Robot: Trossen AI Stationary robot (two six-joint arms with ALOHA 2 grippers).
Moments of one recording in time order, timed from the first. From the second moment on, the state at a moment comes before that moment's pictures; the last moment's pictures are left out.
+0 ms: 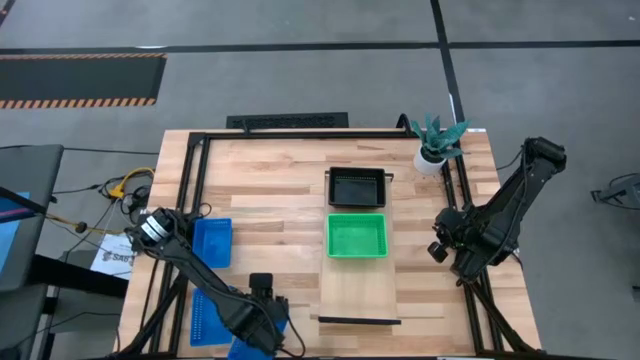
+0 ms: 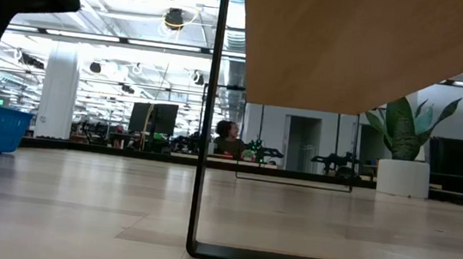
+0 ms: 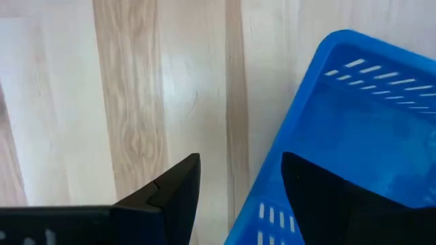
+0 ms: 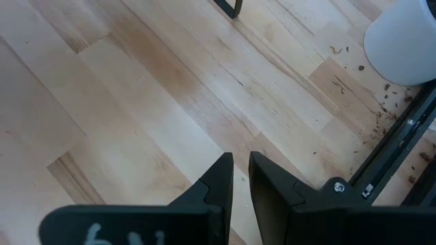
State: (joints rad) left arm -0.75 1.98 1.48 -1.03 -0.21 -0.73; right arm 0.92 1.03 0.71 -1.42 0.60 1.70
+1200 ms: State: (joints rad) left arm -0.57 1.98 1.43 -1.20 -0.15 -1.00; right arm 0.92 1.03 0.71 -1.42 0.60 1.69
